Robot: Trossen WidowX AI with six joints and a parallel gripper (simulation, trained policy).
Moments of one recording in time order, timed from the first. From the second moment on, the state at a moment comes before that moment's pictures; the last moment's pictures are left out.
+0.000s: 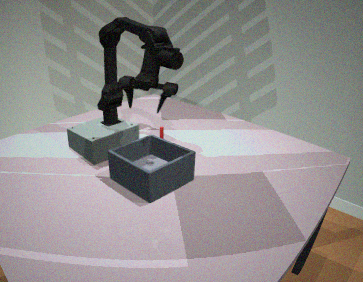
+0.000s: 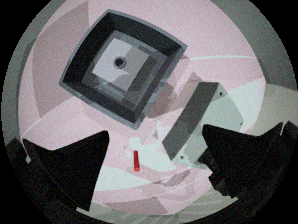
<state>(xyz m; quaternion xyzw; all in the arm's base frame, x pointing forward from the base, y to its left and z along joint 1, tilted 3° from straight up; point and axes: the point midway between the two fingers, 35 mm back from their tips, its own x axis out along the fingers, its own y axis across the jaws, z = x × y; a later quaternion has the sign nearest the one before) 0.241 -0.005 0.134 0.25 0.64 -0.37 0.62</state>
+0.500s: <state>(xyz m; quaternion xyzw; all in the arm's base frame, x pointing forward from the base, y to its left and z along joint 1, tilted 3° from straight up) 0.194 0.067 0.110 0.20 0.68 -0.39 0.59</state>
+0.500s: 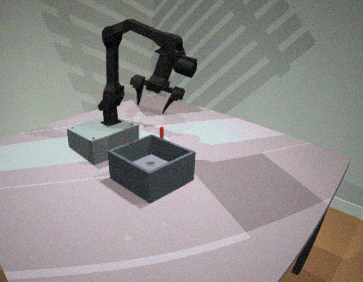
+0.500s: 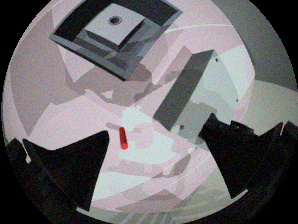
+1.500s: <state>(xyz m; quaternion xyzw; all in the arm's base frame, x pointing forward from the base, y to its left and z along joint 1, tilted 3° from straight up) 0.163 0.121 0.006 0.14 0.68 -0.35 0.63</state>
